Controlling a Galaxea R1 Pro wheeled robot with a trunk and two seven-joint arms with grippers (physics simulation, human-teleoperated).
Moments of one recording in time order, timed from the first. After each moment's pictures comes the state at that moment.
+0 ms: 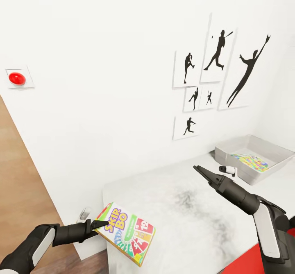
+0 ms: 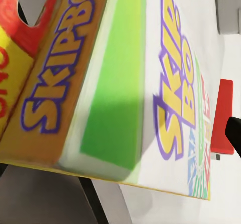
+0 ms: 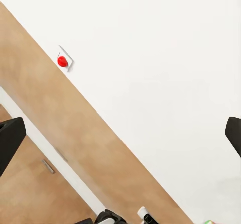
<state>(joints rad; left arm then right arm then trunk) -0.45 0.28 -0.03 -0.70 0.43 0.83 -0.97 -0.34 -0.05 -0.36 -1.58 -0.61 0.88 1.09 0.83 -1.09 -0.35</state>
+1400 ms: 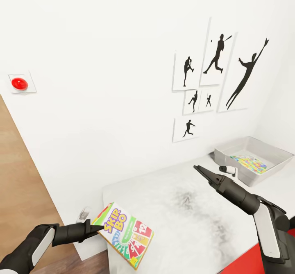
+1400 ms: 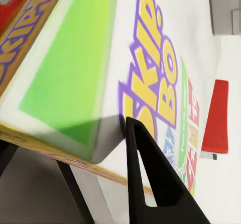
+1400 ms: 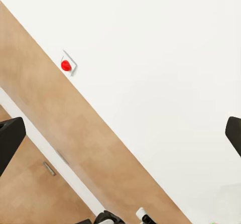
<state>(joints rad) -0.45 0.29 -0.02 -0.70 0.43 0.83 -0.98 -0.34 -0.05 -0.36 -1.58 -0.61 0.88 1.09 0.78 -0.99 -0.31</state>
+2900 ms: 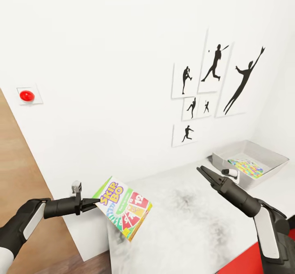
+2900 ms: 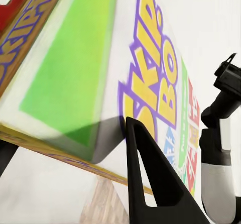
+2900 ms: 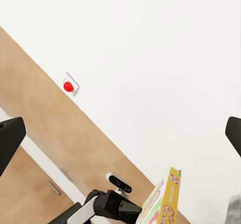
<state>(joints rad) -0.55 0.38 -0.02 -0.85 0.43 1.04 -1.28 -0.34 -0.03 -0.41 -1.52 -0.61 0.87 1.10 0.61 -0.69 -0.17</state>
